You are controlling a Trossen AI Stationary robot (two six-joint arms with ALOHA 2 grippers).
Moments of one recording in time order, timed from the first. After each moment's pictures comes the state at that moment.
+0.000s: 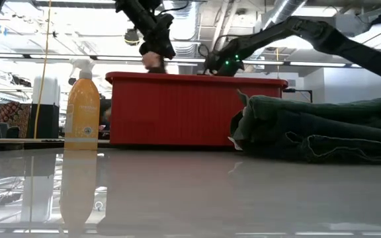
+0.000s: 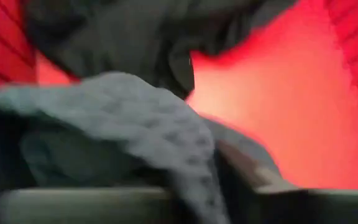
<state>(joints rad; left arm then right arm) 0.77 1.74 1.90 -0.84 0.22 0.05 -0.81 2.33 2.33 -0.88 -0.24 -0.69</state>
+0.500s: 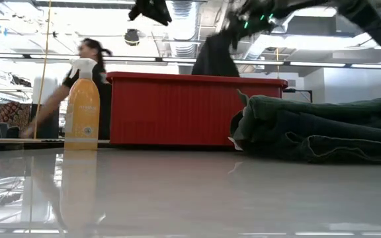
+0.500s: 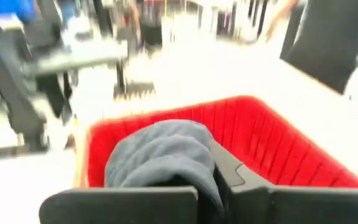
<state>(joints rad) 0.52 1.53 1.88 -0.84 -0.15 -0.10 -0.96 1.98 2.34 -0.55 -0.76 -0.18</state>
